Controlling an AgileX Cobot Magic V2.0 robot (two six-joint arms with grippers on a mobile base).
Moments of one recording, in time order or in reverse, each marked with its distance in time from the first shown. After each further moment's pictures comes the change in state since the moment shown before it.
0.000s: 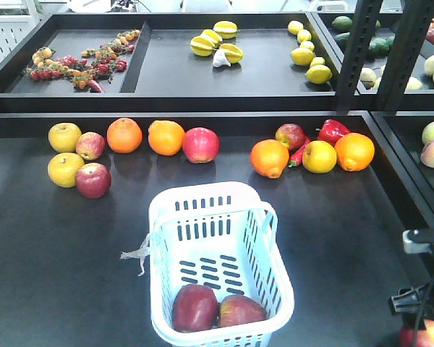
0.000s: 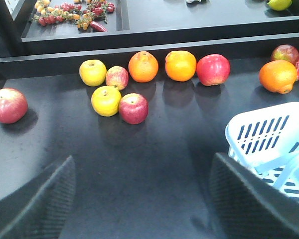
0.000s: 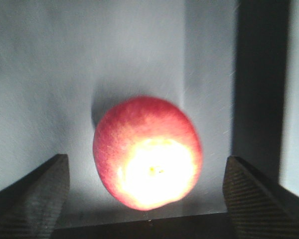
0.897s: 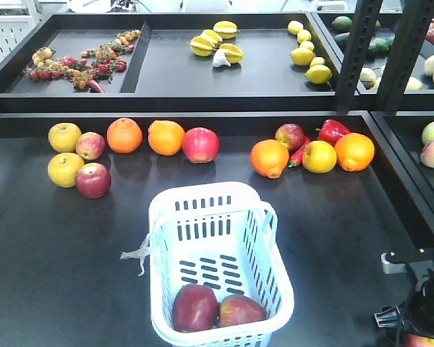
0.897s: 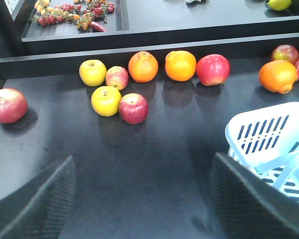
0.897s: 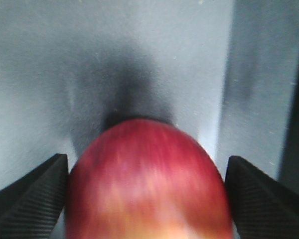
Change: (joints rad) left arm 0.000 0.000 0.000 0.000 0.000 0.000; right arm -0.004 0.289 -0.017 -0.023 -0.160 0.000
